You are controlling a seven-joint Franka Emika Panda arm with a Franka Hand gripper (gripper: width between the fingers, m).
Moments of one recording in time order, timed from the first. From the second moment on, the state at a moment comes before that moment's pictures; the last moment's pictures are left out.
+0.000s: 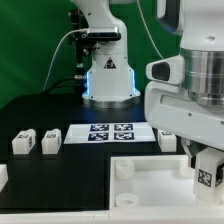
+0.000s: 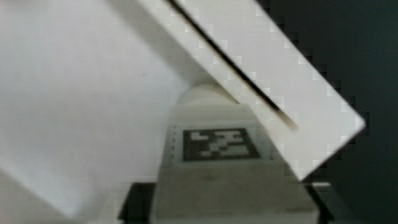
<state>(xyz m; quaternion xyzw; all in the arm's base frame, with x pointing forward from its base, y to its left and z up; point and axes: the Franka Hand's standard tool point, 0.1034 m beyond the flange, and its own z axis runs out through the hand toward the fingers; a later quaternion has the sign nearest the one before) 0.633 0.116 0.069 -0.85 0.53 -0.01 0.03</state>
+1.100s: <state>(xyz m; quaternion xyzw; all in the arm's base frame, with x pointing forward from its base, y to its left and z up) 0.629 0.124 0.066 -0.64 0.76 -0.02 0.09</state>
